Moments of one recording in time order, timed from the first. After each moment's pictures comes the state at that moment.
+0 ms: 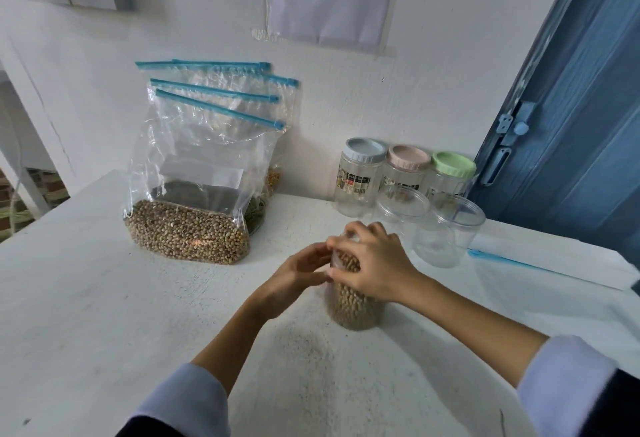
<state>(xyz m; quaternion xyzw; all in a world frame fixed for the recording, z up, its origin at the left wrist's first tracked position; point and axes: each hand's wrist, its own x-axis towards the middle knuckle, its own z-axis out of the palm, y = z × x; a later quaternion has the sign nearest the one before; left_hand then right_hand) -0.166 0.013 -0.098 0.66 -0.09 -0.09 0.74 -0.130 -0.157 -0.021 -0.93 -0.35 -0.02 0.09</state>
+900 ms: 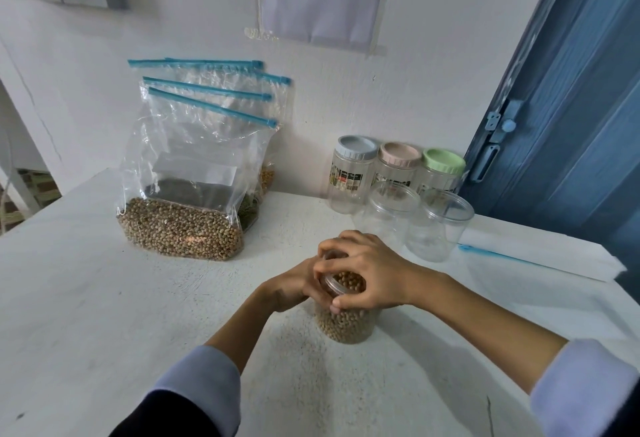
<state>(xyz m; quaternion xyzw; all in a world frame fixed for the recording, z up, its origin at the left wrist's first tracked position) -0.164 -0.007 -0.085 0.67 -0.16 -0.20 0.69 -0.135 -0.176 -0.016 -0.85 -0.51 0.07 0.06</state>
